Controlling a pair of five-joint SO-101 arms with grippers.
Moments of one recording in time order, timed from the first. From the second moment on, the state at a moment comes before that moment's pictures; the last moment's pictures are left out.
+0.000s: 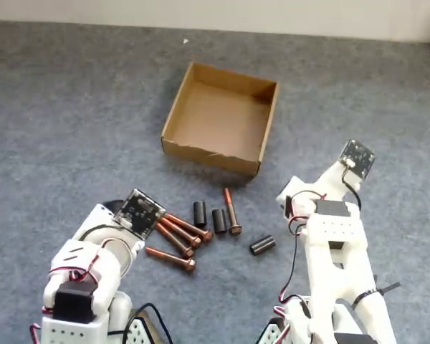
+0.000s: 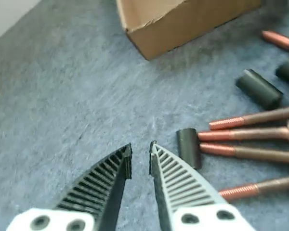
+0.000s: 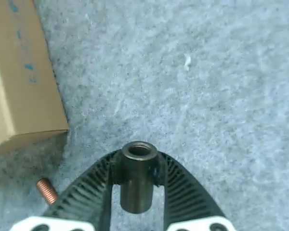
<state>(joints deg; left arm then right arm) 1.0 -101.0 80.5 71.2 -27.8 -3.8 -32.1 59.5 41.4 -30.4</state>
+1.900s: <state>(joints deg) 30.4 -31.5 67.3 54.3 -43.0 -4.0 -32.1 59.5 41.4 -30.7</state>
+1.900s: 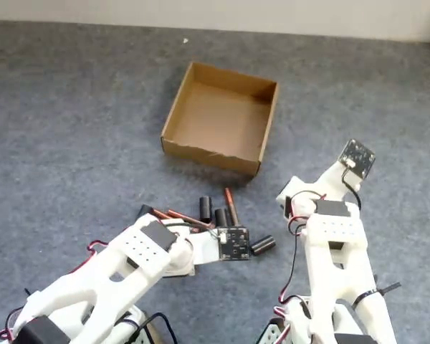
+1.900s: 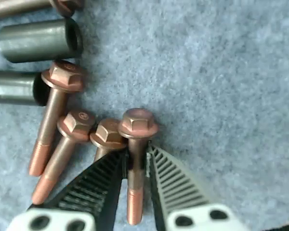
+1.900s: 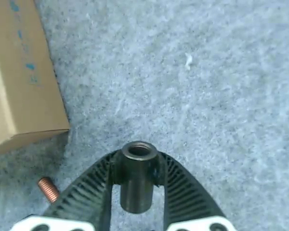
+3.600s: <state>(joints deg) 17.2 -91.1 55.5 49.9 6.6 -38.1 -85.6 86.2 22.5 -6.9</state>
